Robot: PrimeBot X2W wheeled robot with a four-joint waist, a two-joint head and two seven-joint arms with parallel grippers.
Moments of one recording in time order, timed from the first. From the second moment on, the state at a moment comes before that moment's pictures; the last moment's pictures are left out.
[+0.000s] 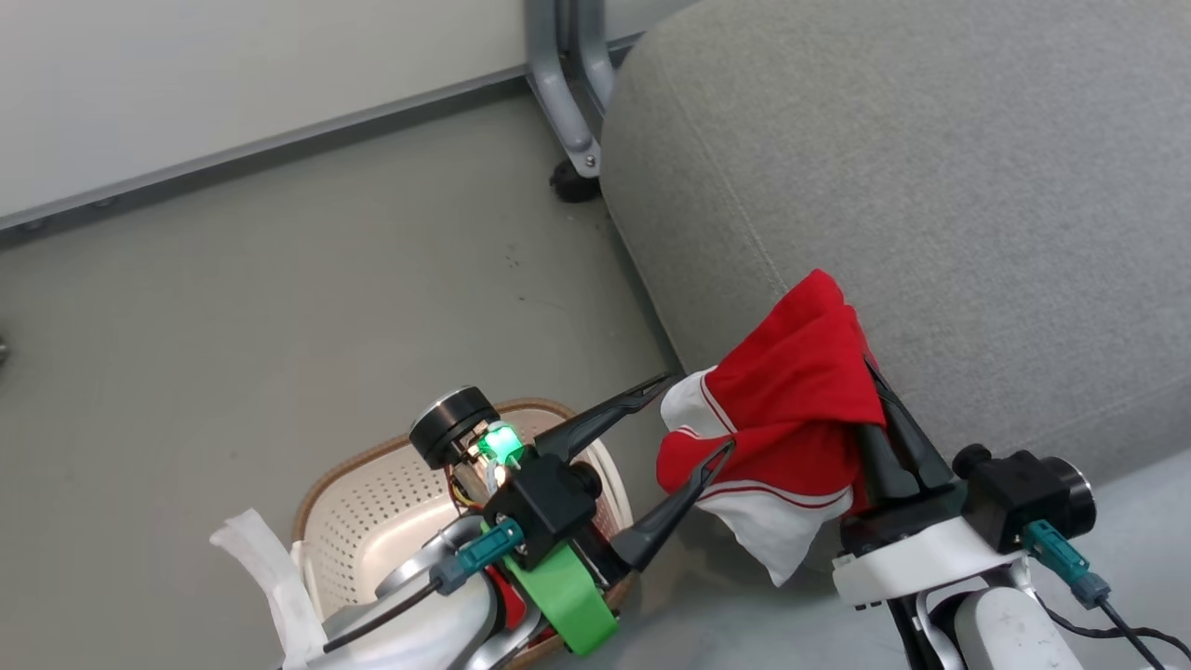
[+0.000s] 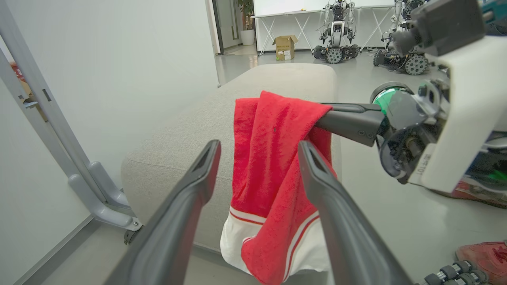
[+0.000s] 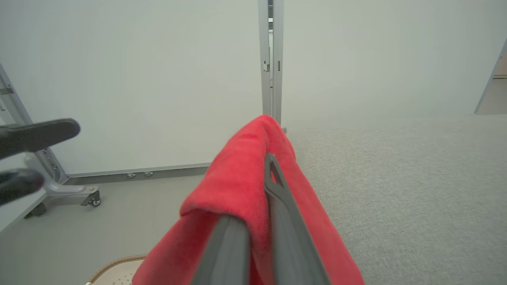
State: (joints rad) left arm -0.50 0.32 -0.95 0.07 -0.41 -0.10 -0.20; right arm -0.06 -0.05 0.17 0.03 0.10 0.13 -0.26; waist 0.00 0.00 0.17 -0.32
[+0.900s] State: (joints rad) left arm -0.76 0.36 -1.04 -0.05 -0.33 -0.13 -0.15; right arm -0.61 -0.26 -0.37 0.05 0.28 0.13 -0.26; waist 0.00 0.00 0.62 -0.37
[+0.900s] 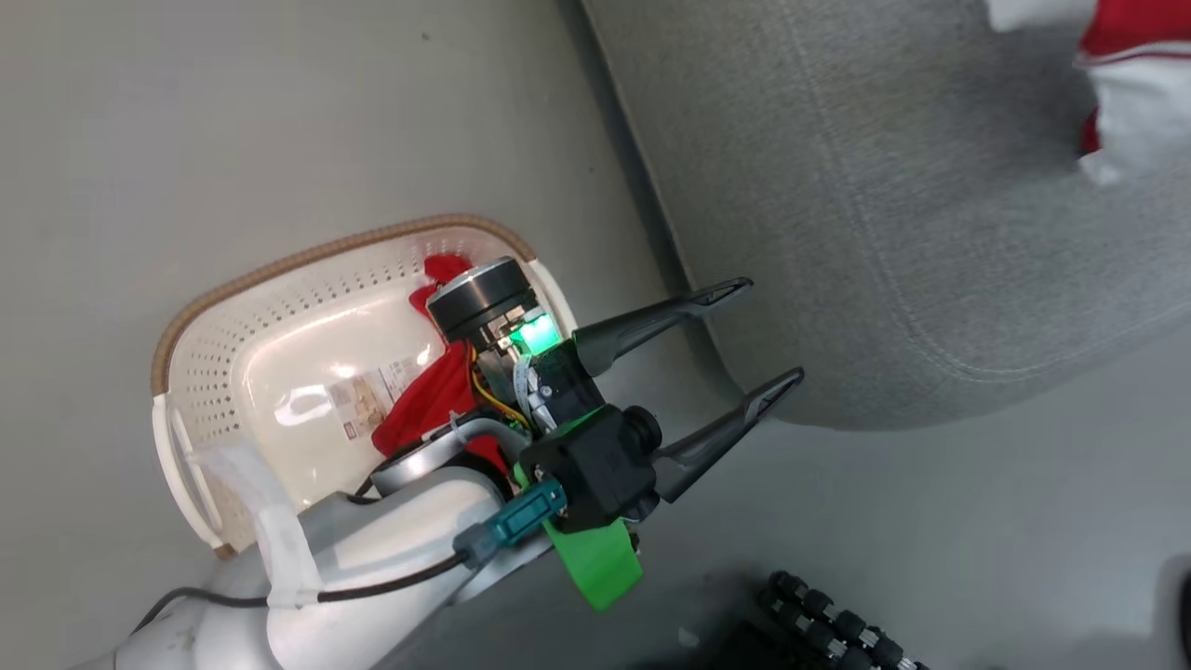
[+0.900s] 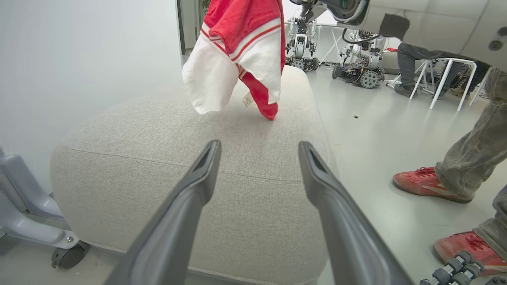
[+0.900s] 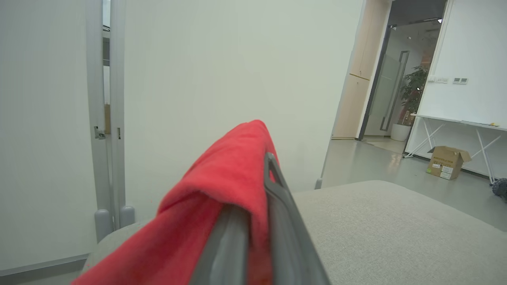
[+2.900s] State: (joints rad) left arm -0.04 0.10 -0.29 0.07 -0.31 0.04 -0.26; right arm -0.08 -0.08 0.06 0.21 0.20 0.13 -0.26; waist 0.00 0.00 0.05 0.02
